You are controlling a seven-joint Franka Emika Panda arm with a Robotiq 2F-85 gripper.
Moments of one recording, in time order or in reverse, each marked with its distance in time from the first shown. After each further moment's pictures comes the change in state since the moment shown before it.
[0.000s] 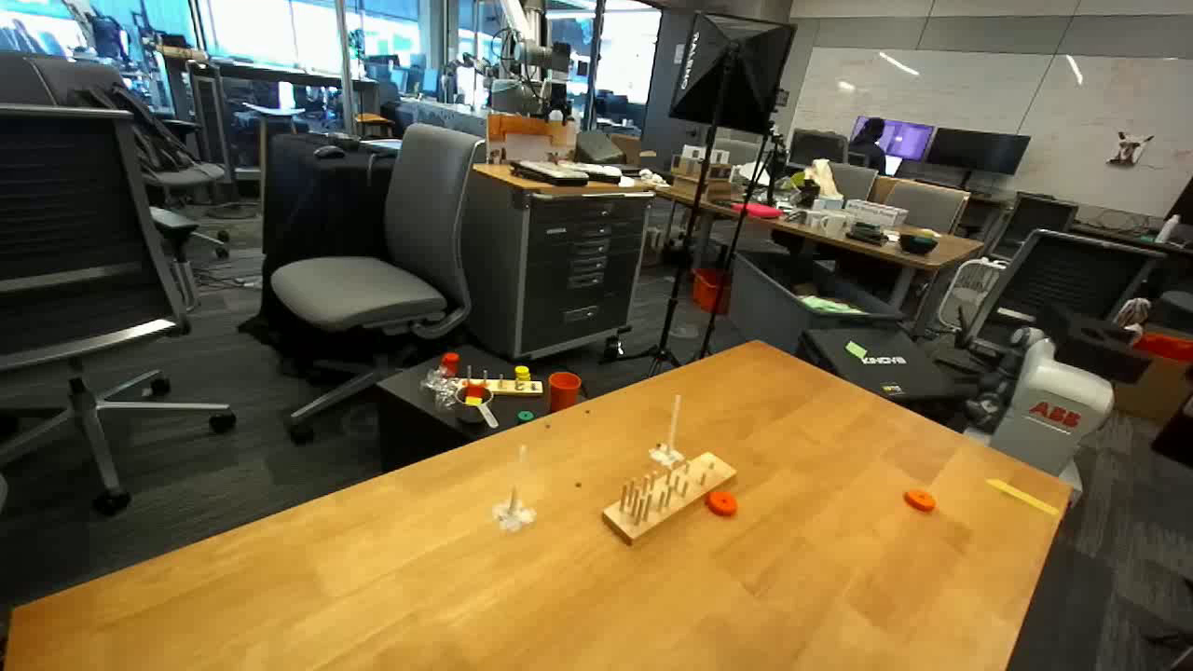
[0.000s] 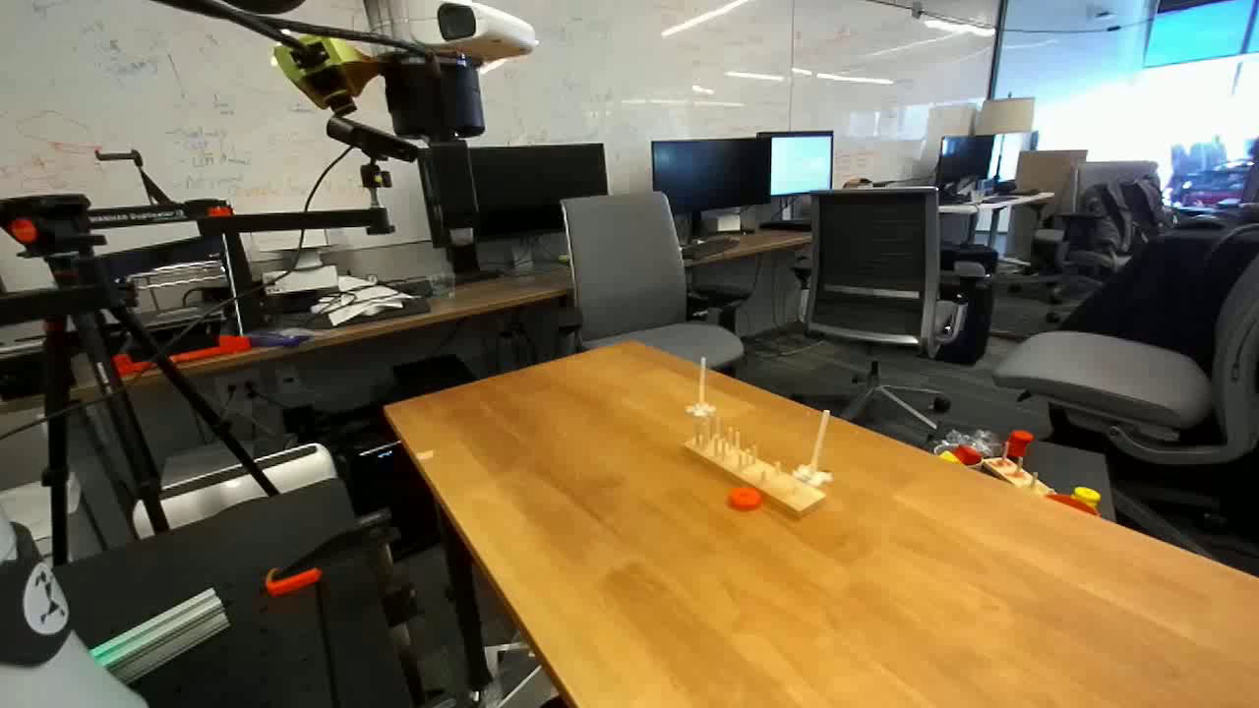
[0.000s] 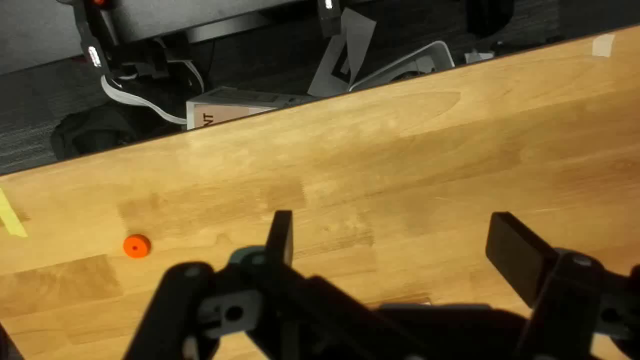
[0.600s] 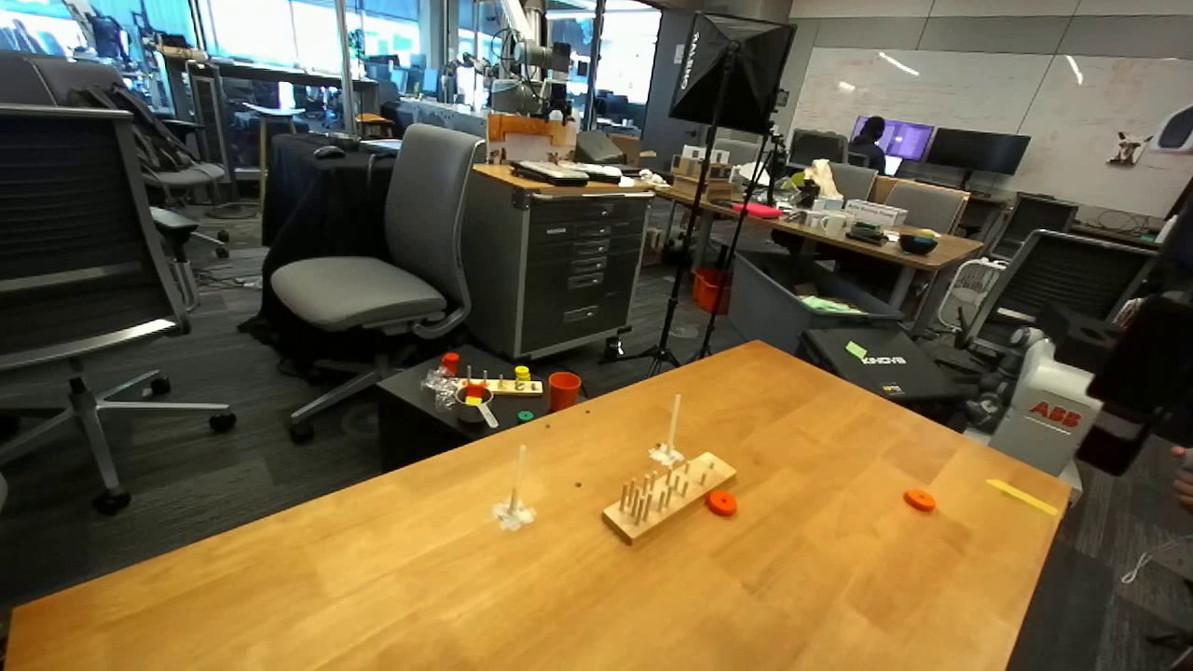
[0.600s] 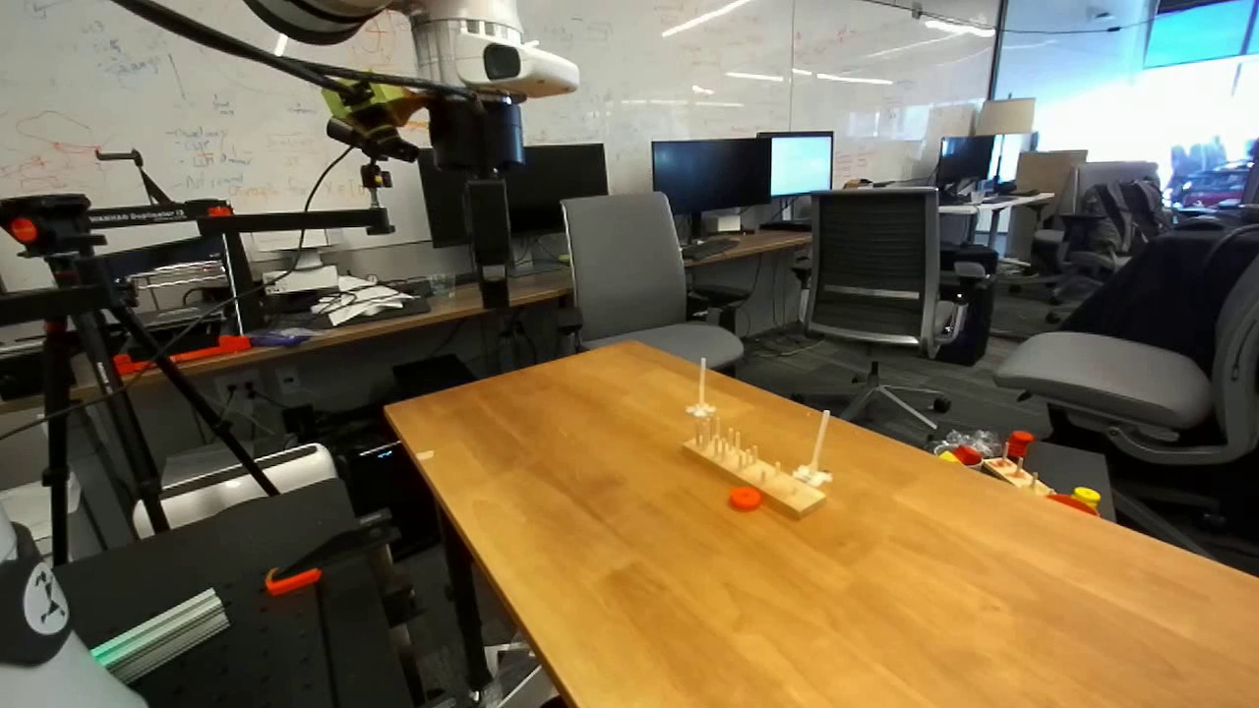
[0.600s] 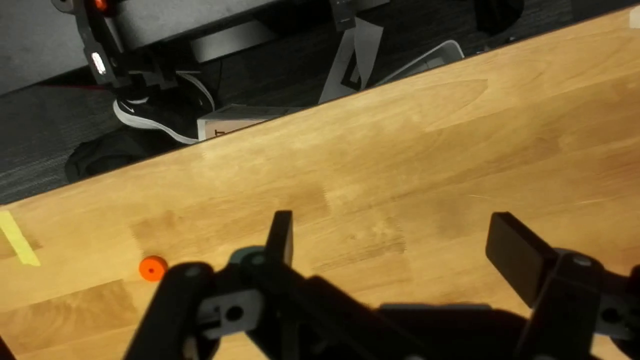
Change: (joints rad) arm -0.060 0.127 -0.028 0.019 -0.030 0.054 0.016
